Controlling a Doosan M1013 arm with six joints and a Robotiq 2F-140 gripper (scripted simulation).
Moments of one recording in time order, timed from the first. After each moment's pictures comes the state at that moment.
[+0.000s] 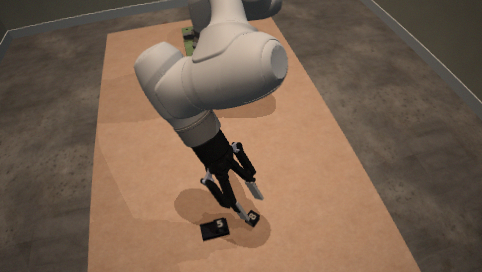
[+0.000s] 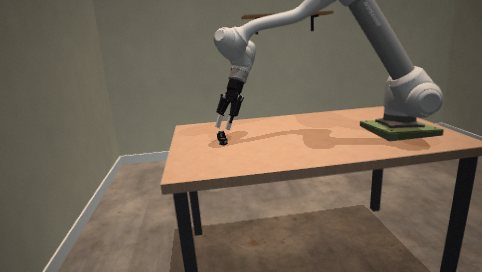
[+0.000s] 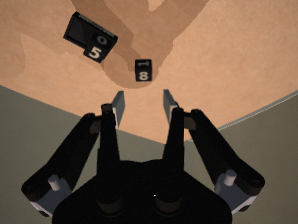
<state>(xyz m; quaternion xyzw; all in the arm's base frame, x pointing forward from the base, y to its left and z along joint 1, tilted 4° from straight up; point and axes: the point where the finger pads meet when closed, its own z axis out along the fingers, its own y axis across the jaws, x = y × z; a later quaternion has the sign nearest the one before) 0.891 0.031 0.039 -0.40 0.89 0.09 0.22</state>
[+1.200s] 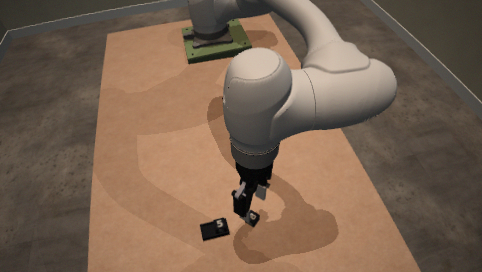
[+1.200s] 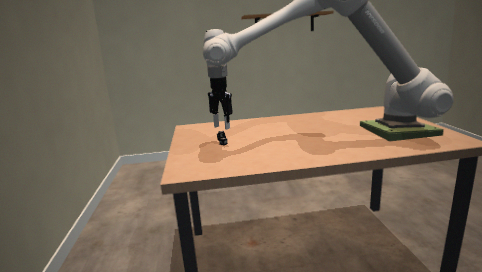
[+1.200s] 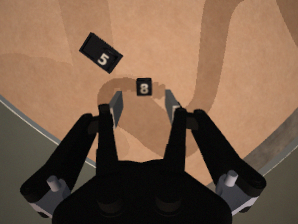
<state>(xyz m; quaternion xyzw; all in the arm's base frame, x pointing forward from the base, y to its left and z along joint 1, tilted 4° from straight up) 0.902 0.043 0.044 -0.41 0.91 -0.02 -0.03</state>
